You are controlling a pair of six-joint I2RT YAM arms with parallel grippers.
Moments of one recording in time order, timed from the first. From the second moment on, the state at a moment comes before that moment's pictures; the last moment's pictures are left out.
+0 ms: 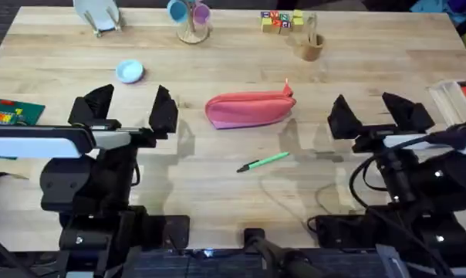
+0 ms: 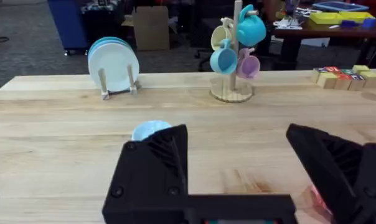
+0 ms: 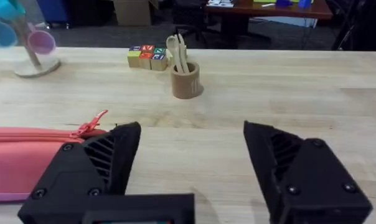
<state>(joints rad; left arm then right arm) 0.00 0.00 0.01 -0.02 0.01 0.00 0.00 0.00 0.01 -0.10 -0.02 0.00</state>
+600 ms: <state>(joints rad) 0.00 0.14 0.33 -0.34 0.00 0.05 0.00 0.22 0.33 -0.46 0.00 0.00</state>
